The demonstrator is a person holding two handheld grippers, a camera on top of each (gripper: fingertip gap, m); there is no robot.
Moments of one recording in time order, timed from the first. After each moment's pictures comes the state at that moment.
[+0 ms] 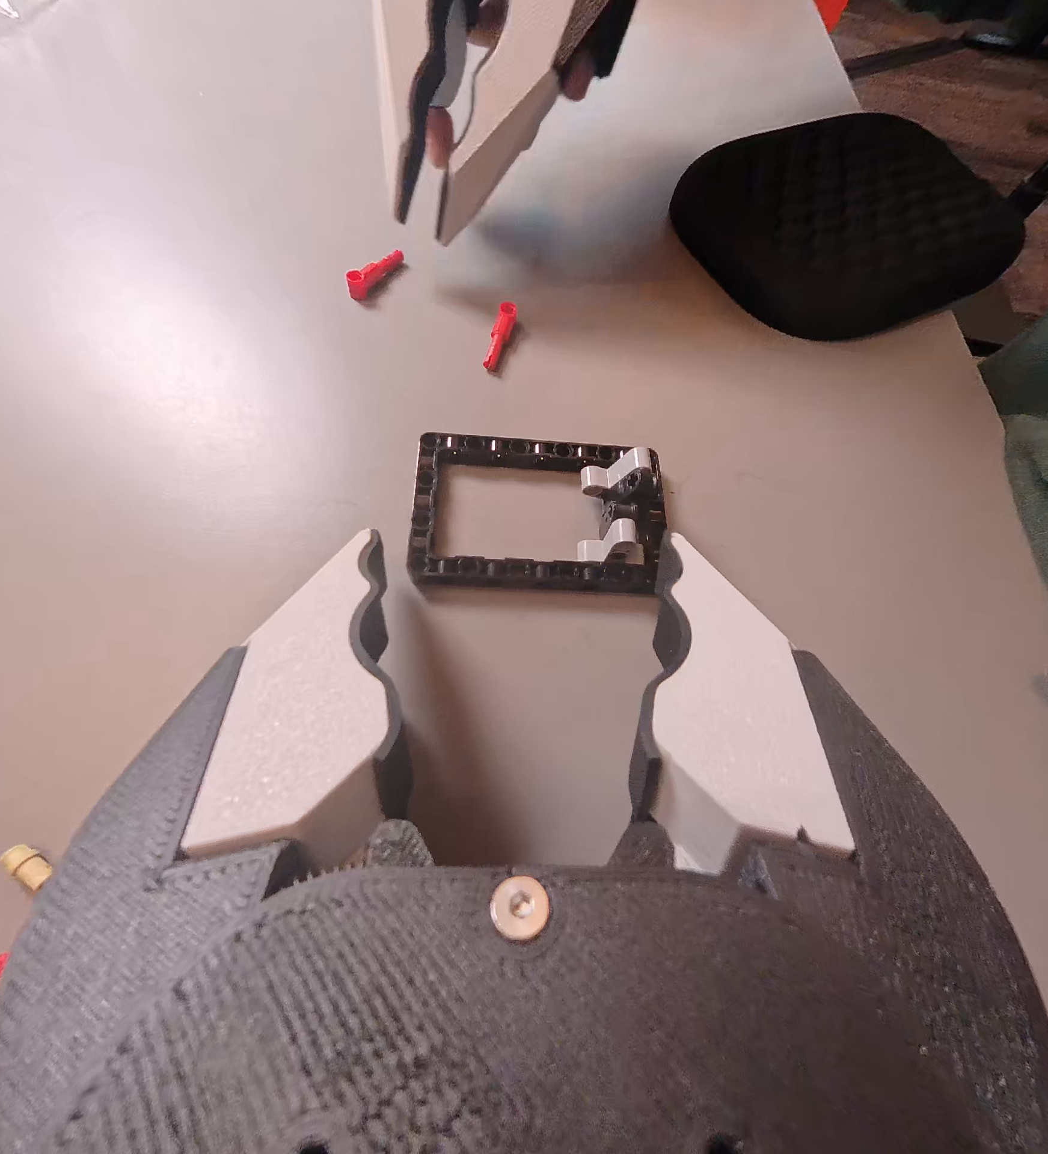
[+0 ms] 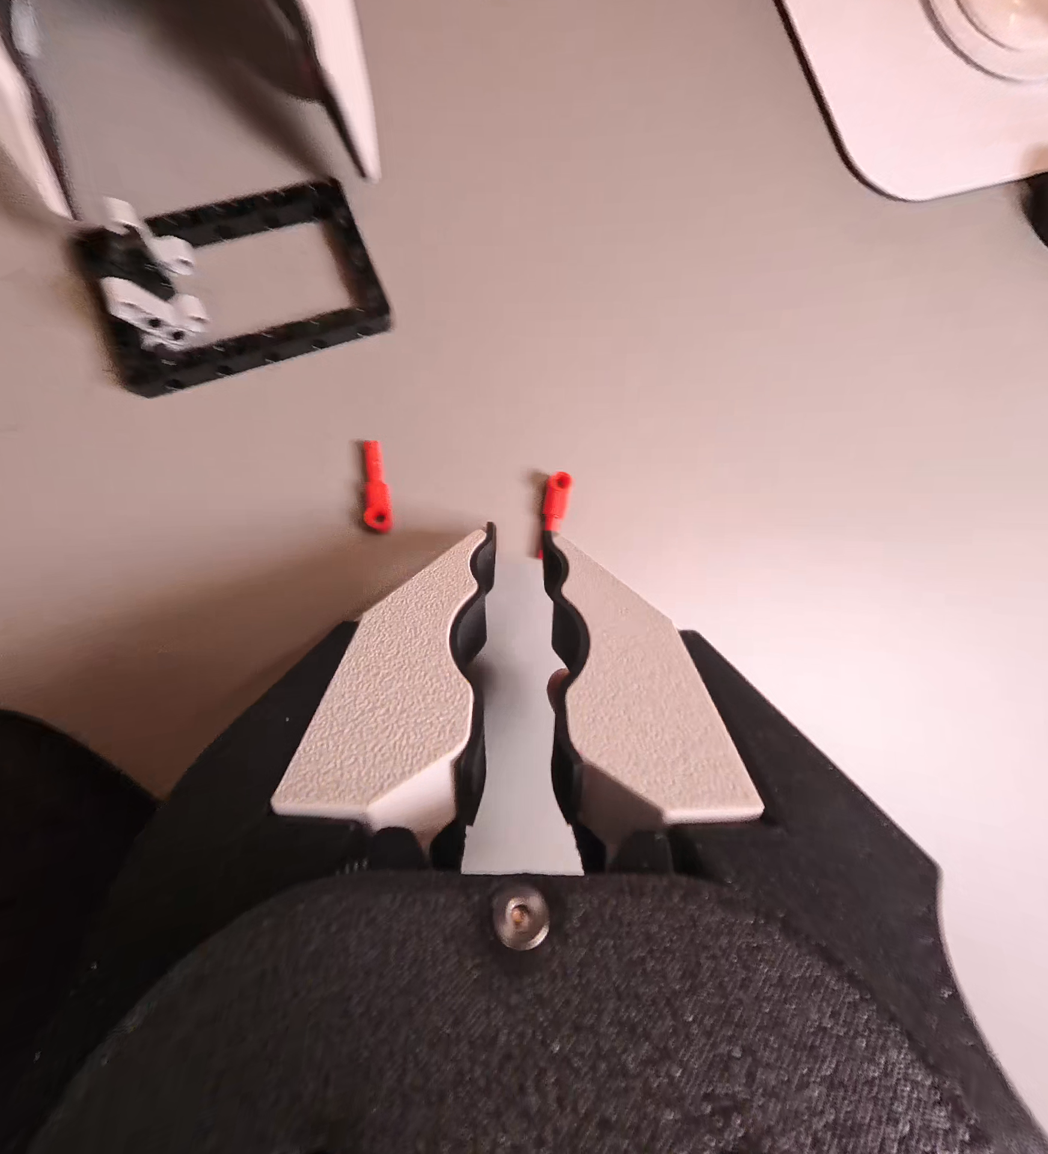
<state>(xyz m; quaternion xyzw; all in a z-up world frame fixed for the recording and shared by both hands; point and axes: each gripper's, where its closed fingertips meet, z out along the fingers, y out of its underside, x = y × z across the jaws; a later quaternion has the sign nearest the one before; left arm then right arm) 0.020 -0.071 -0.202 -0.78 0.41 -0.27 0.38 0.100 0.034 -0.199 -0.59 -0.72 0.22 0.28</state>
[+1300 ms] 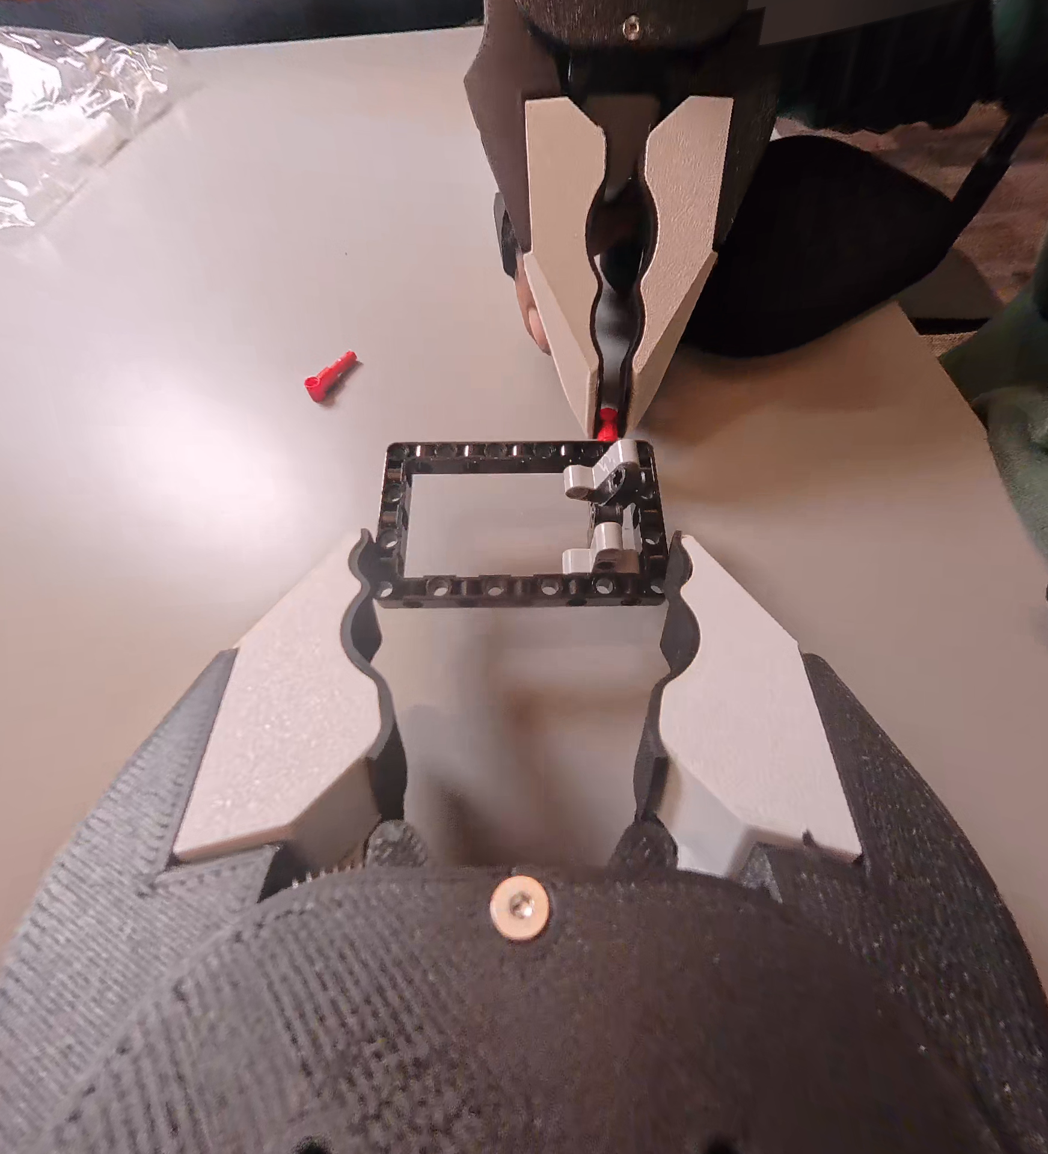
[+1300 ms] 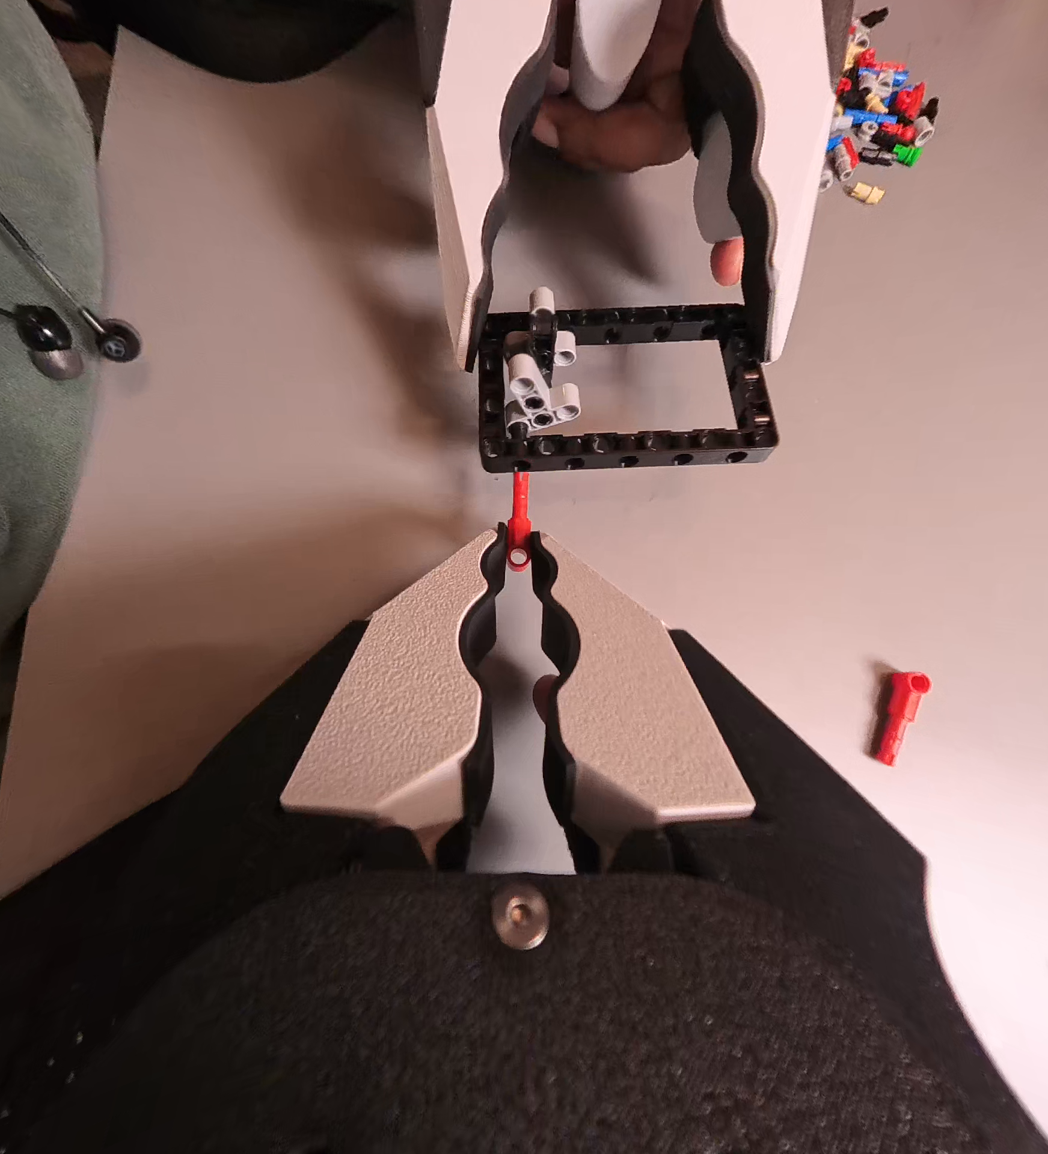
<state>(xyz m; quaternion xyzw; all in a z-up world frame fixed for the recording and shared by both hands) 0.041 -0.080 -0.188 -0.73 0.47 -0.26 0.43 0.087 -0.090 -0.199 -0.49 -0.77 0.34 0.23</state>
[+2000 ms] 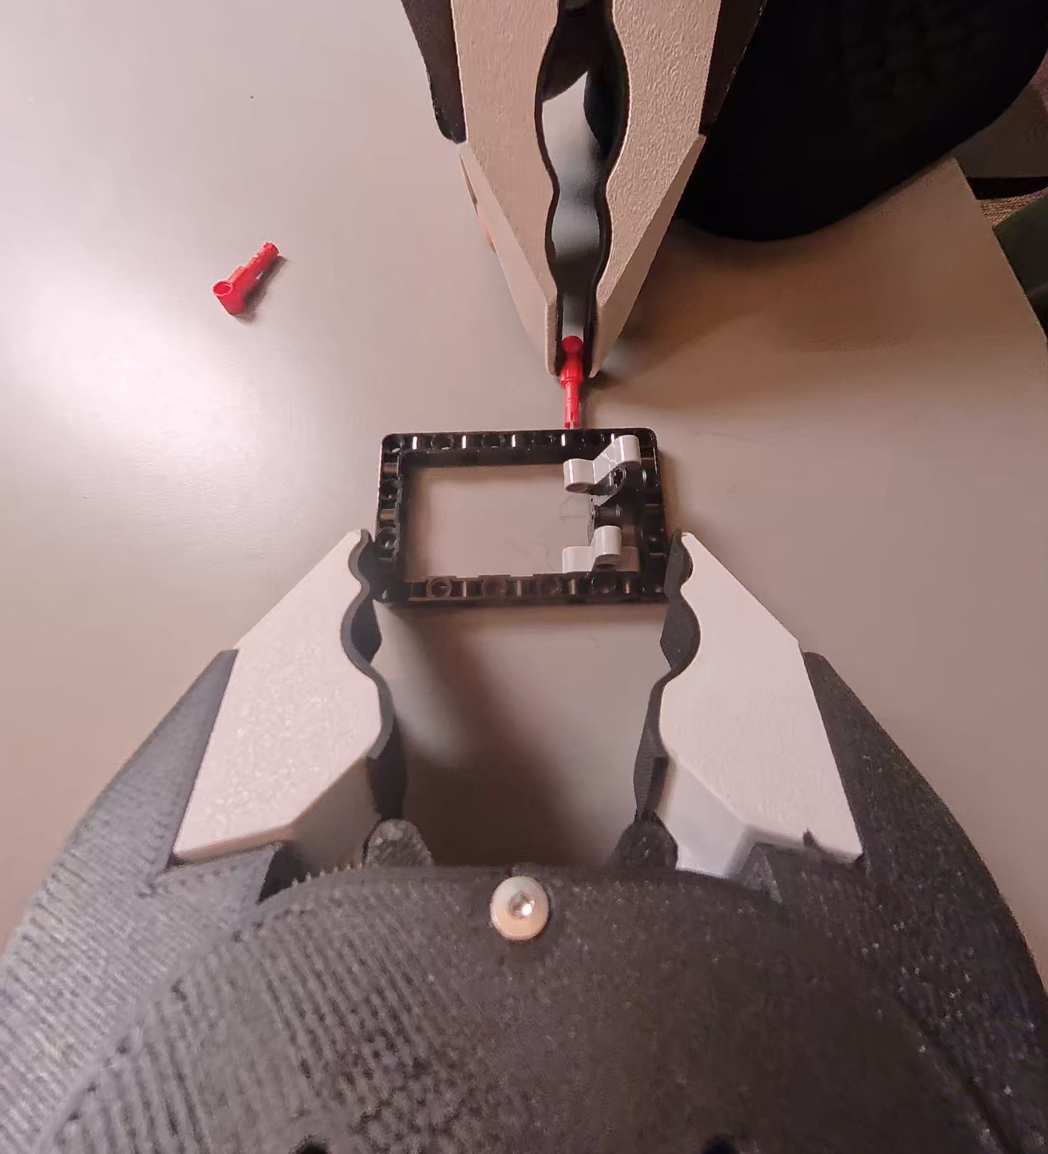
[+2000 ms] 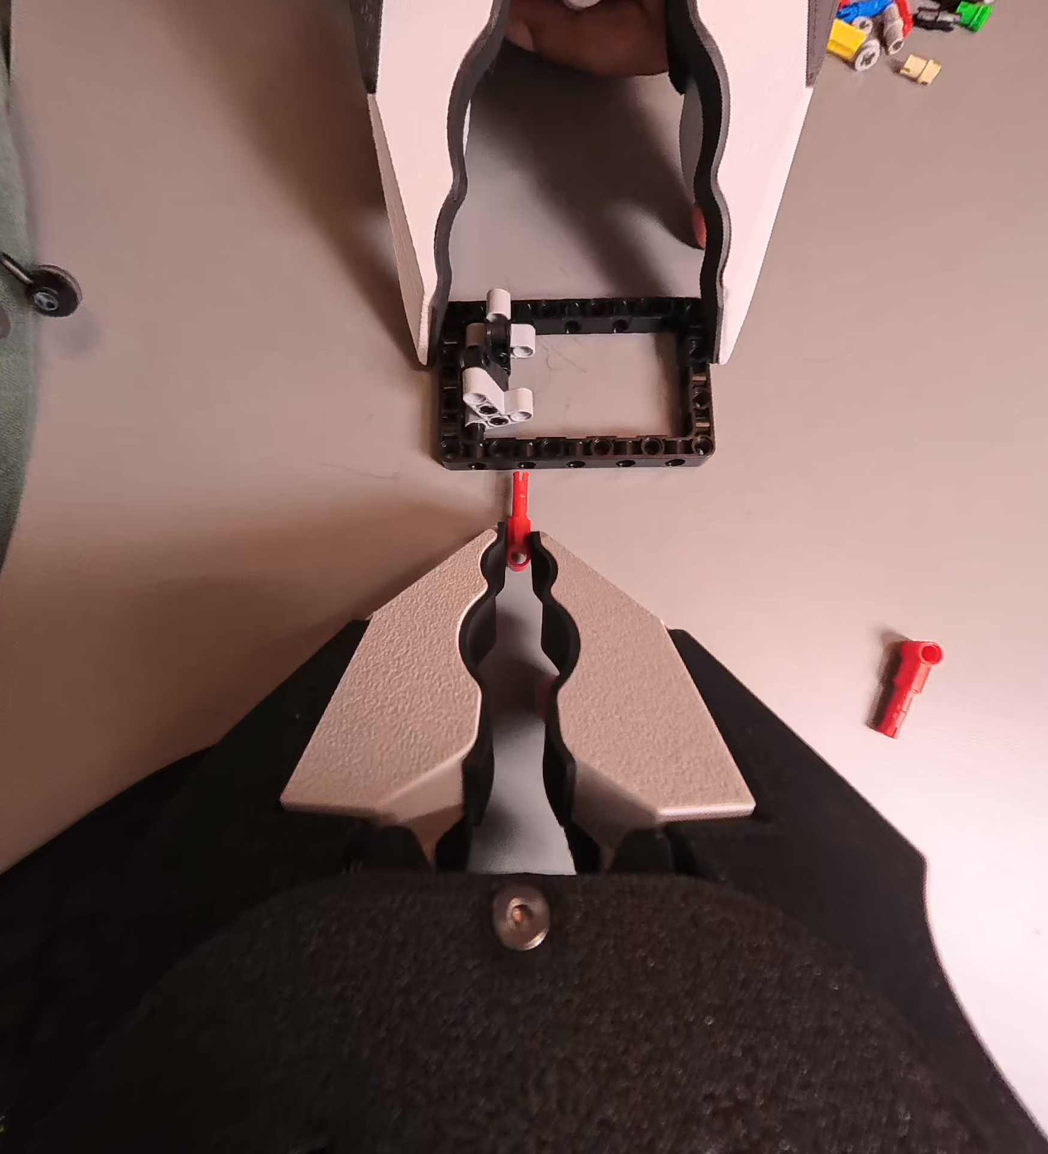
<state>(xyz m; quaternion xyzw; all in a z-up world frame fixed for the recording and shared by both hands) 0.044 -0.087 -0.217 -0.76 0.51 -0.22 0.35 0.092 -0.083 -0.214 -0.51 -0.78 0.29 0.19</state>
